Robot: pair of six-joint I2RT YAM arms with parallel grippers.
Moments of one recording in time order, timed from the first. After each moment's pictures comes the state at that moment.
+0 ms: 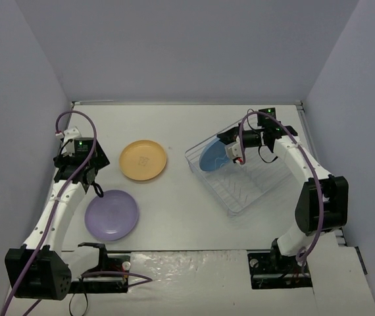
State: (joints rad) left arm -0.06 1.10 0.91 -0.57 -0.49 -0.46; right arm 0.16 1.60 1.24 -0.53 -1.05 -1.97
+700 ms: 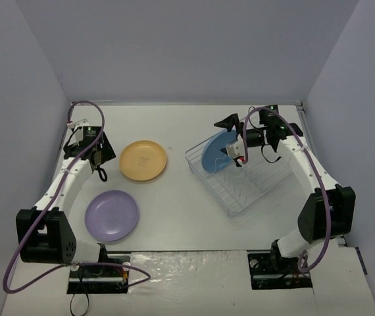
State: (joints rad) left arm -0.06 1.37 1.06 -0.58 -0.44 -0.46; right arm 0.18 1.53 1.31 -0.68 -1.04 -1.92
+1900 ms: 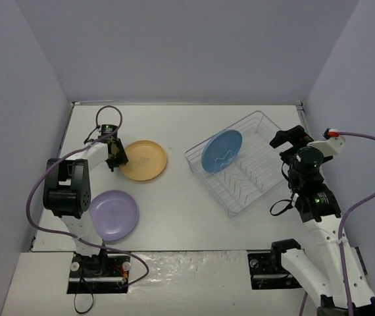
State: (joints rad) left arm -0.06 1.82 1.17 -0.39 -0.07 -0.44; right arm 0.18 0.77 0.85 -0.29 0.47 0.67
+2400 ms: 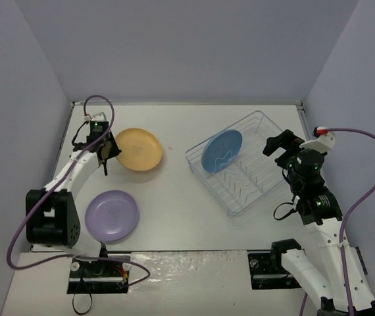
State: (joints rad) left arm -0.08 1.55 1.09 -0.36 -0.10 -0.42; right arm 0.18 0.73 0.84 -0.36 0.35 0.55
